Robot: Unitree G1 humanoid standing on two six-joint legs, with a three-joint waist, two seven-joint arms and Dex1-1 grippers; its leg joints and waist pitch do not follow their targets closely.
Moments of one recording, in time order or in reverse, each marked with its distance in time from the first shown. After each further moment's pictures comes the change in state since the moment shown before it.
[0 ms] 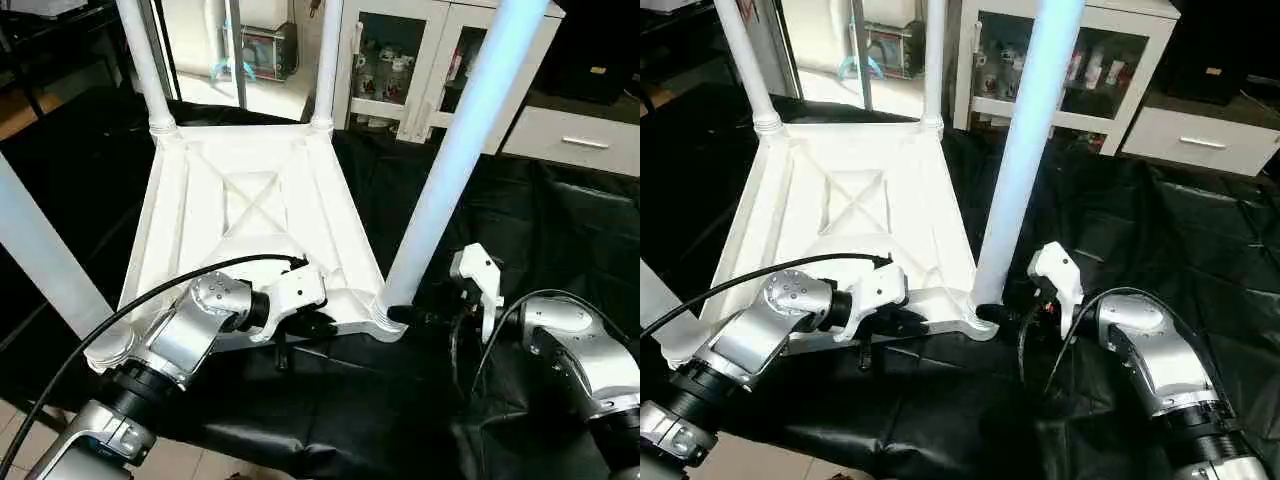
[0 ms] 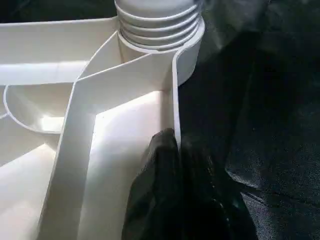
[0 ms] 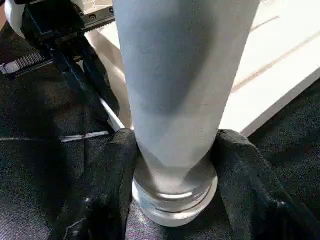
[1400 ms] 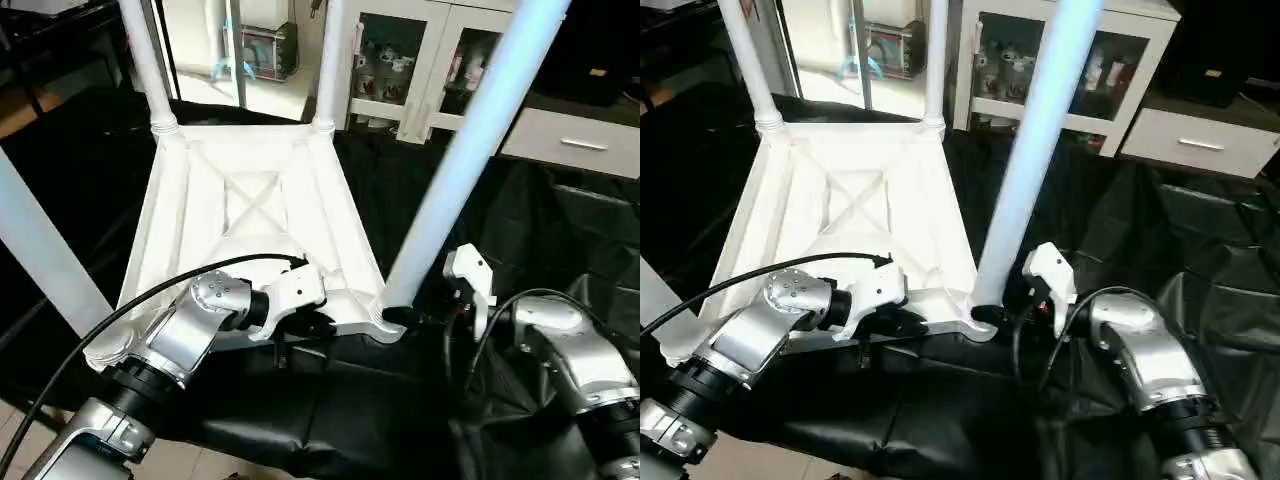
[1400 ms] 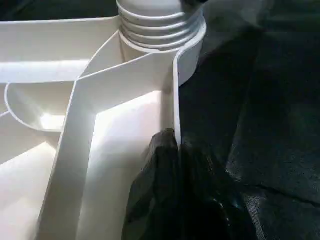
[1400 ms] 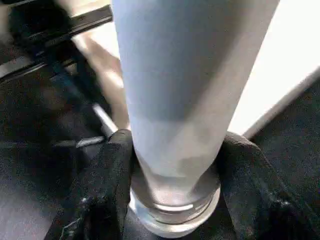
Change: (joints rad) left arm -0.017 -0.017 0.019 0.030 0.010 0.034 0.033; right arm -0.049 0.092 -0.002 0.103 -0.046 -0.034 -0.085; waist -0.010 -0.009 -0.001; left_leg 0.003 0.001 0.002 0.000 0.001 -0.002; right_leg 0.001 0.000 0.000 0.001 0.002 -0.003
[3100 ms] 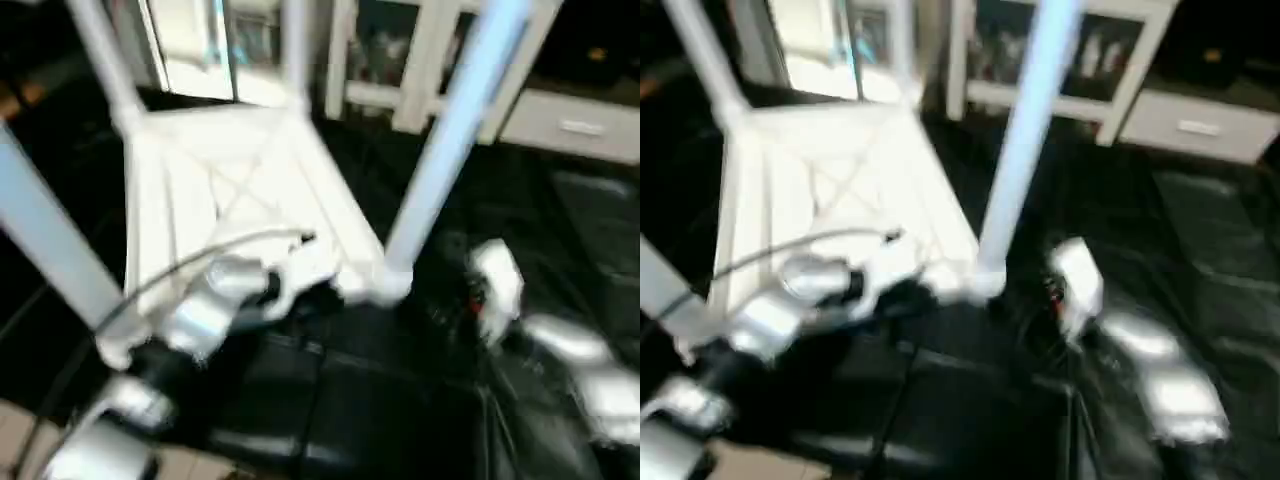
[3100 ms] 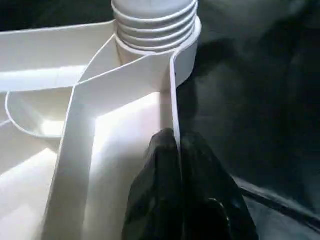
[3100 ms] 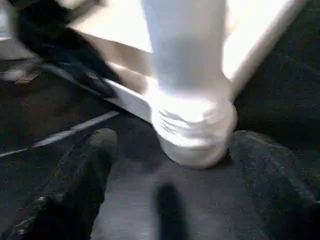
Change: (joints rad) left arm -0.068 -0.023 -0.007 0.076 0.005 -0.092 -0.004; right arm 0.171 -0.083 -0.111 -0.207 0.130 0.173 0.033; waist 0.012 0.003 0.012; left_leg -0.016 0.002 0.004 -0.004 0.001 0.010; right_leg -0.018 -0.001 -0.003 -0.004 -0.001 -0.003
